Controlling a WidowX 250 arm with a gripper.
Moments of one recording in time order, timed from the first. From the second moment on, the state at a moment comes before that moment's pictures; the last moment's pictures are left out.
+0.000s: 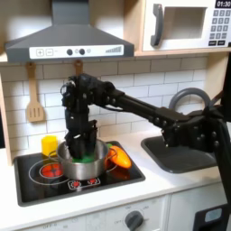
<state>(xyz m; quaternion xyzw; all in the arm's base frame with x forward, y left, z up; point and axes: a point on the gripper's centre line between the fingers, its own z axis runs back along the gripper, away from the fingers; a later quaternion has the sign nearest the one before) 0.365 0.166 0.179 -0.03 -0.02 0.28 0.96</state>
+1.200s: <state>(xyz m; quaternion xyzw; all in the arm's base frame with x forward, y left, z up) 0.364 0.168 0.211 -0.06 -0.04 0.27 0.96</state>
